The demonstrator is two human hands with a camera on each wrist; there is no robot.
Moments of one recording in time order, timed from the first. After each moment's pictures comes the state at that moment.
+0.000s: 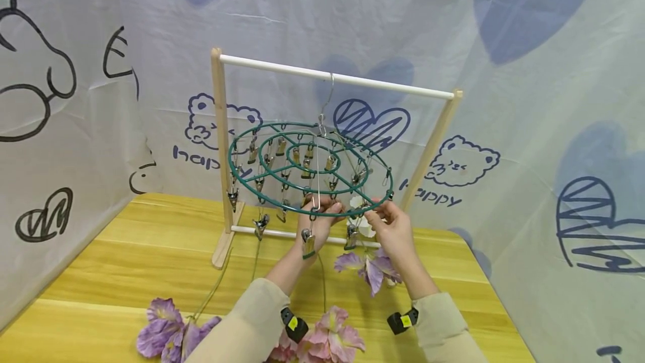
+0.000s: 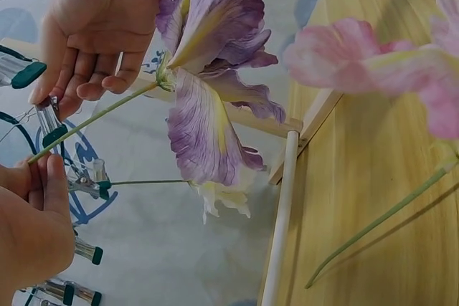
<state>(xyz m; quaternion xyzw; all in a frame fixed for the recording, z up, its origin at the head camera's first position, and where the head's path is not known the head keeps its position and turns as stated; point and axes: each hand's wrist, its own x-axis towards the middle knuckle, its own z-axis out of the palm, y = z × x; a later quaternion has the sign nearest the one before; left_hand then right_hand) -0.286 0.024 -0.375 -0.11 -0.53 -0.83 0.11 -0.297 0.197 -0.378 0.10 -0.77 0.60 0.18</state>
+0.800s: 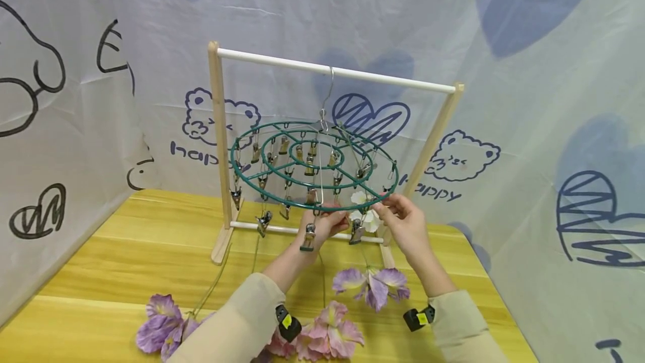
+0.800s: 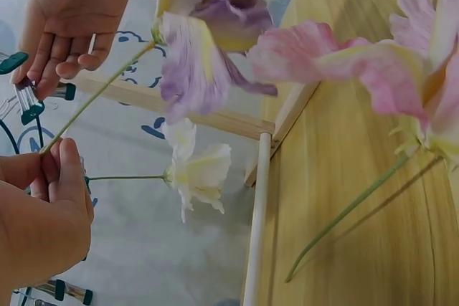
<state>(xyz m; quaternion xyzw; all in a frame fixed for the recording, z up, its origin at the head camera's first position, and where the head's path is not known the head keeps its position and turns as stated) -0.285 0.022 -0.377 -0.05 -0.57 -0.82 -0.04 -0.288 0.218 -0.363 0.12 -0.78 0.58 0.18</state>
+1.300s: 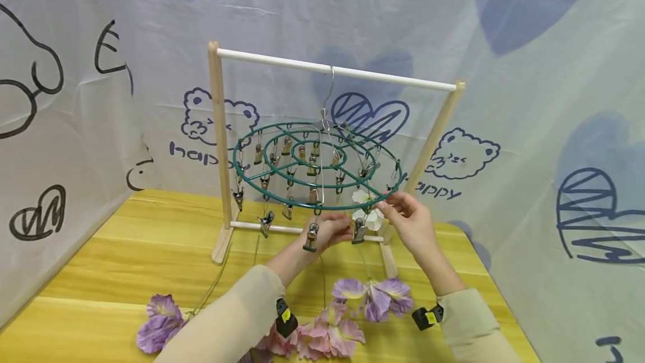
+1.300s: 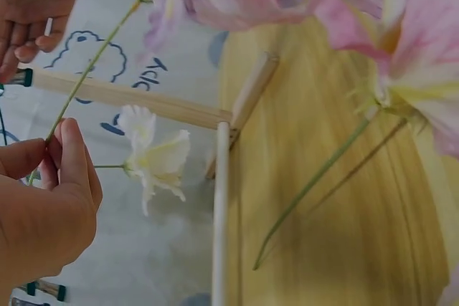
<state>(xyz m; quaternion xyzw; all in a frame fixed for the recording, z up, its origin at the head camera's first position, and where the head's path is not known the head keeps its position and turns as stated) -0.298 0.023 -0.397 -0.07 -0.58 -0.80 -0.14 -0.282 0.229 -0.354 0.11 -0.82 0.54 0.16</state>
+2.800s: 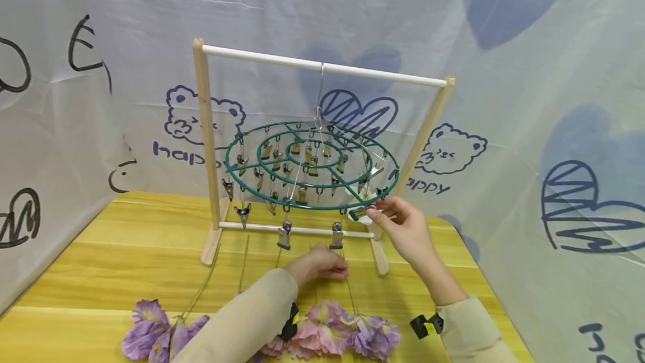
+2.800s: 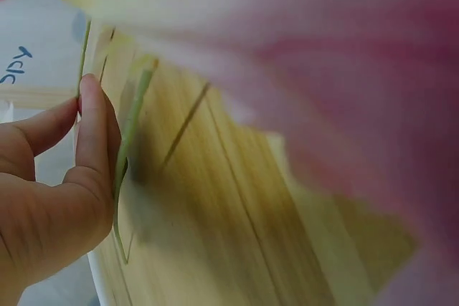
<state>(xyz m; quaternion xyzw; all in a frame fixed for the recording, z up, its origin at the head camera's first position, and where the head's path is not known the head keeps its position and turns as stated) -0.321 0.057 -0.487 0.01 -0.66 -0.70 -0.27 -0.257 0.229 -0.348 0.14 -0.83 0.51 0.15</state>
